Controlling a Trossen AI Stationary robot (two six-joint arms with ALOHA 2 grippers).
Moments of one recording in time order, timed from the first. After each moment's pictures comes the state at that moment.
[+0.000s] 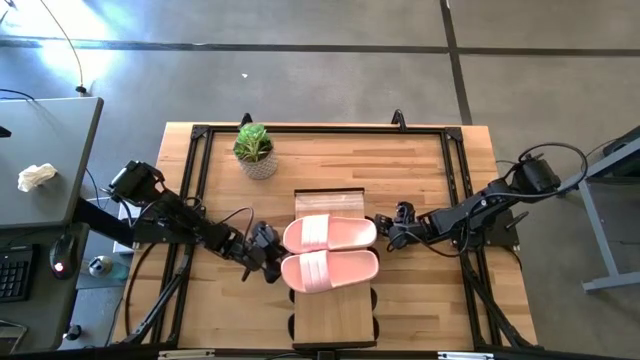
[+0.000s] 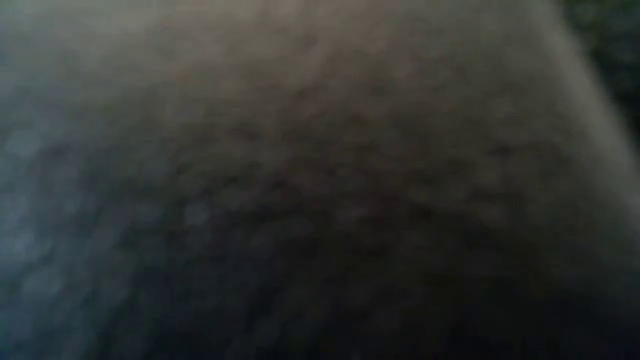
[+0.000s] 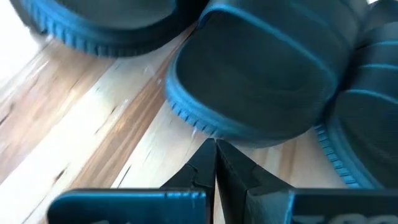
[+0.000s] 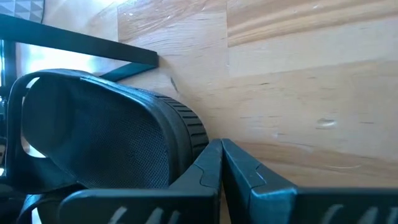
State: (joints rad) left arm -0.36 1.60 0.46 0.34 -0.48 -0.79; right arm 0.29 1.45 0.38 0.12 0.50 1.83
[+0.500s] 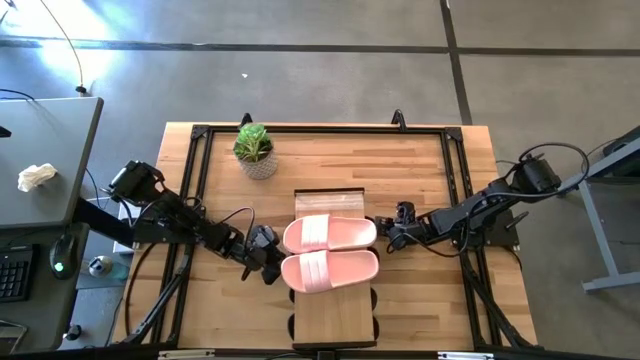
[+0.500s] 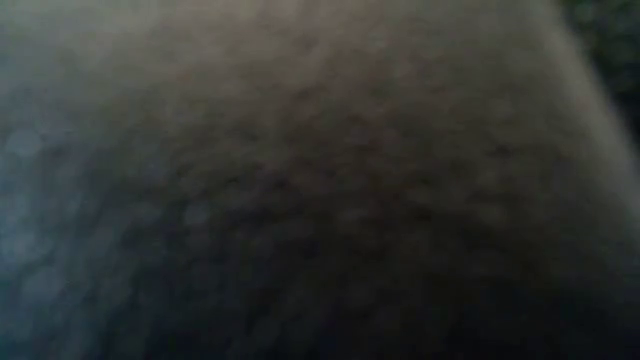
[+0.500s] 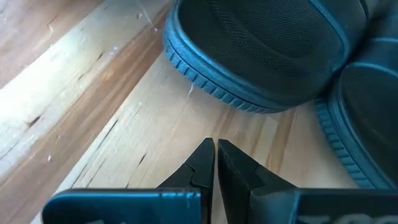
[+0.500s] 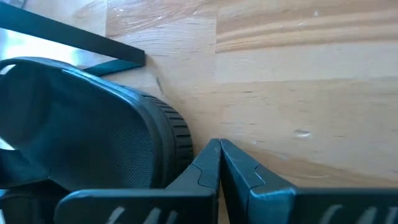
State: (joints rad) left arm -0.36 1.60 0.46 0.27 -0.36 -0.92; right arm 0.29 1.45 0.39 0.03 0.50 1.77
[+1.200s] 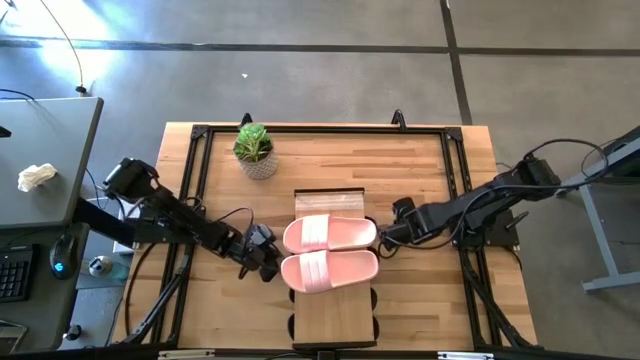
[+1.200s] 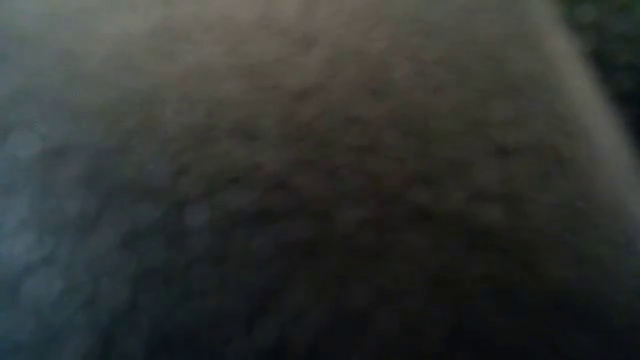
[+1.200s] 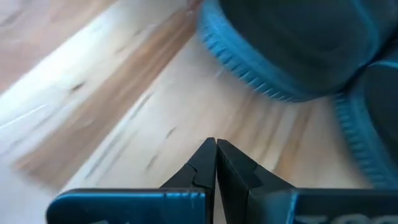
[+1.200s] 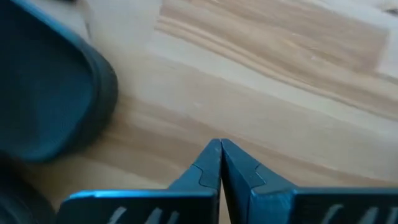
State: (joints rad) left arm -0.36 1.55 0.47 0.14 -0.36 -1.04; right arm 0.29 1.45 0.78 -0.86 0.34 1.52
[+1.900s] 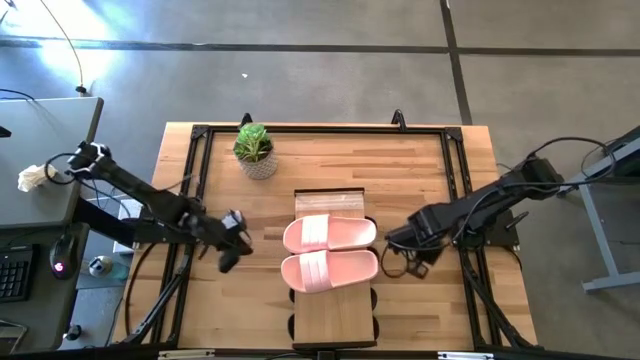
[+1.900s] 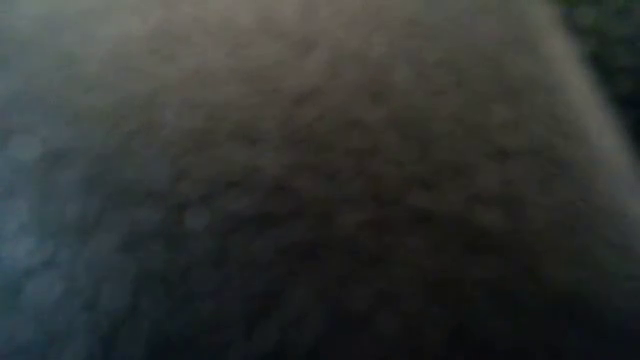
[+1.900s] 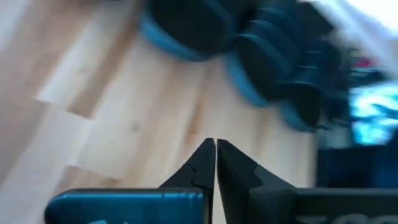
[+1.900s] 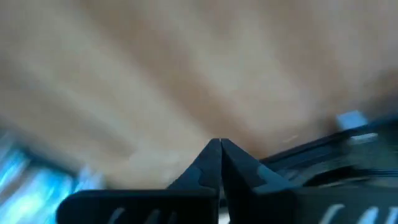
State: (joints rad) left arm -0.36 0.85 0.46 -0.41 -0.12 -0.90; right arm 0.34 1.43 0.90 -1.18 -0.35 0.95
